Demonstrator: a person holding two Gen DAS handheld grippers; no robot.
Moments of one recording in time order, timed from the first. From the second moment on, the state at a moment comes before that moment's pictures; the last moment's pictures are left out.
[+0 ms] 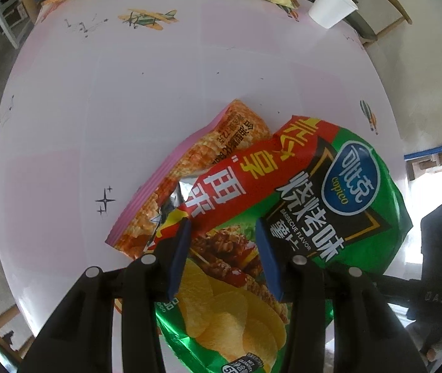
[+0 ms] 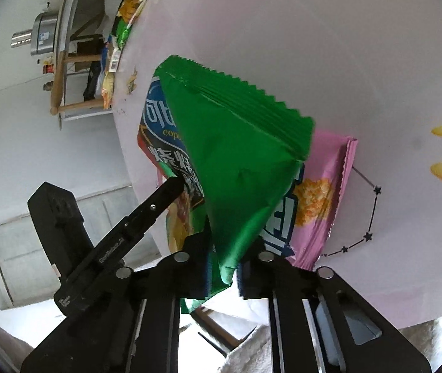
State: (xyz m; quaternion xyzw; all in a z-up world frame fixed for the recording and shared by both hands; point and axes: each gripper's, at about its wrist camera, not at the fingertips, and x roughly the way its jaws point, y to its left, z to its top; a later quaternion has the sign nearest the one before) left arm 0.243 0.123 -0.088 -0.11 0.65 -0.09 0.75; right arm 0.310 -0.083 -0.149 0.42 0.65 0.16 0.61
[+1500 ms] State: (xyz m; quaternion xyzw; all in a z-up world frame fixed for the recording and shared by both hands) left arm 0.238 0.175 -0.094 -0.30 0.65 -0.02 0.69; right arm 0.328 -0.142 -0.151 0.23 0.70 0.18 0.65
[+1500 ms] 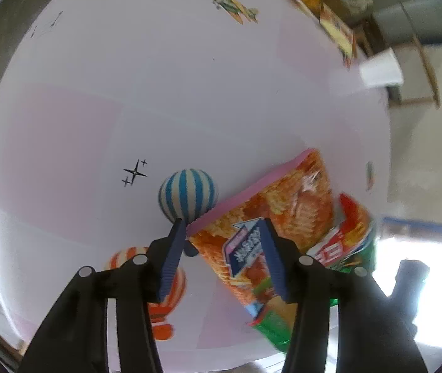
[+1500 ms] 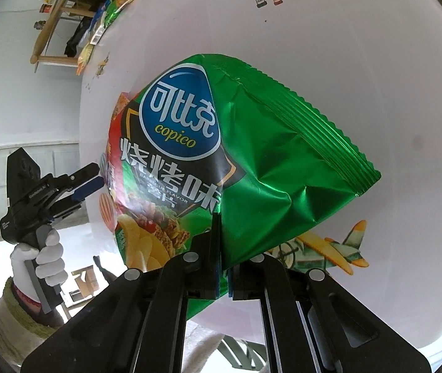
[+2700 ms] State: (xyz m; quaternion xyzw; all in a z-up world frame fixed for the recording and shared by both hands) left arm 0.281 0.165 -0.103 -0.27 0.70 -0.11 0.66; right arm 0.313 -0.172 -0.148 0.25 0.69 0.19 0.65
